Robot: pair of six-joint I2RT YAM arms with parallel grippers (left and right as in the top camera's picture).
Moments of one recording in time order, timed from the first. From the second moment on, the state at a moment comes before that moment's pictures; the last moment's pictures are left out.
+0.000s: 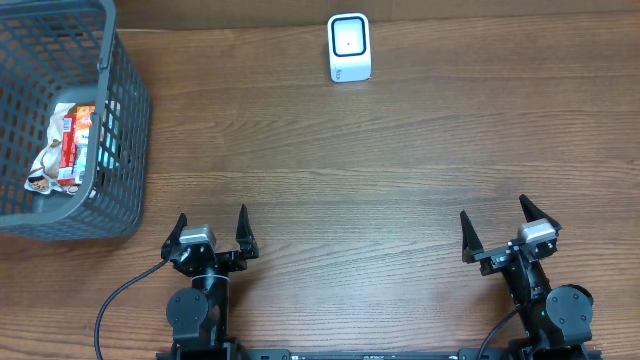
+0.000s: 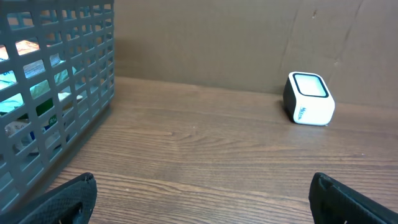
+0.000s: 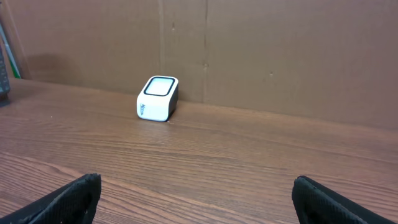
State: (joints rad) left arm 0.07 0.01 0.01 -0.08 -0.02 -0.10; right arm 0.17 0.01 0.02 -0.02 -0.10 -0.03
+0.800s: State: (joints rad) left arm 0.07 0.01 0.01 -0.08 -0.02 -0.10; right arm 0.17 0.01 0.02 -0.02 -0.10 -0.03
